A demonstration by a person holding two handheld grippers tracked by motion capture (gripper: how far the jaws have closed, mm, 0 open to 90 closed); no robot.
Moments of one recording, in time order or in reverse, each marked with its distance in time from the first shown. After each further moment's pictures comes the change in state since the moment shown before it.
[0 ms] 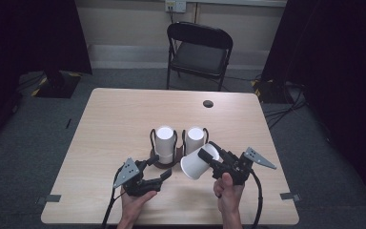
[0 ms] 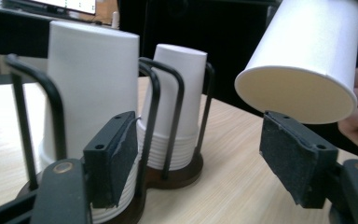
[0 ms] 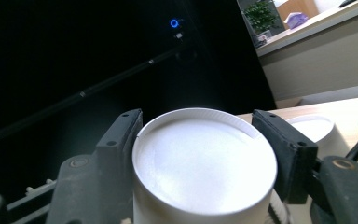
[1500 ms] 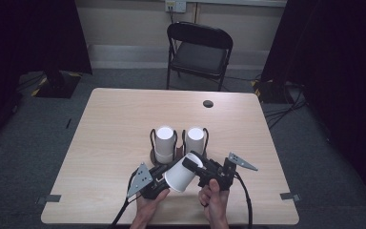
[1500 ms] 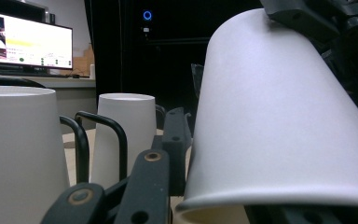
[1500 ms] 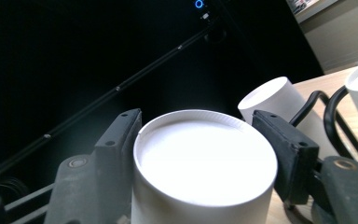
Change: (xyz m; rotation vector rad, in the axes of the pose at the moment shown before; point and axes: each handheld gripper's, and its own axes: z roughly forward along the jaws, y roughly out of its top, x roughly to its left) left arm -0.028 -0.007 0.028 -0.185 -0.089 0.108; right arm 0.011 -0.034 0.022 0.057 0.128 0.153
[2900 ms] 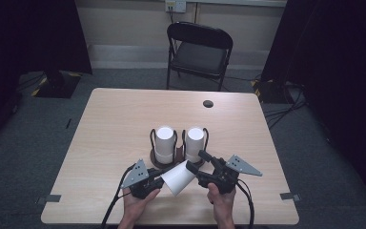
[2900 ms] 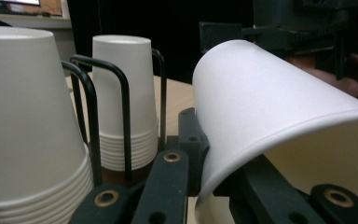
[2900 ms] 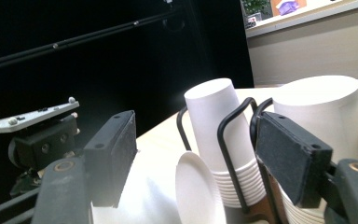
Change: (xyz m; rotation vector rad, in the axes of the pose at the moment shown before) left arm 0.017 0.016 -0.017 0.288 -0.080 -0.010; right arm 0.006 0.002 -0.010 0.072 -0.217 -0.312
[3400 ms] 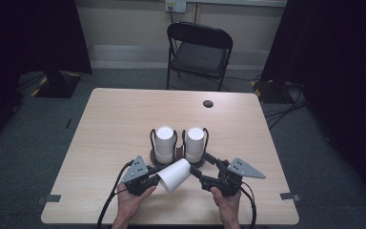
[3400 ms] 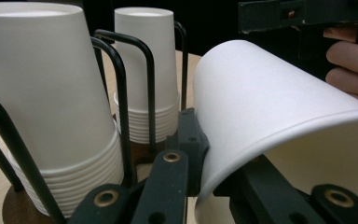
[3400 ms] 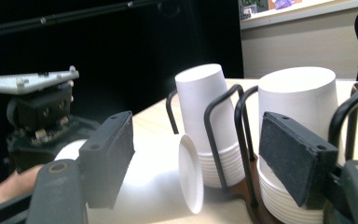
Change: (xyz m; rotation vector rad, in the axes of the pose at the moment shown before) left arm 0.010 0.008 -0.006 0.133 0.045 0.013; right arm -0.001 -0.001 -0.012 0.059 -0.032 -0.077
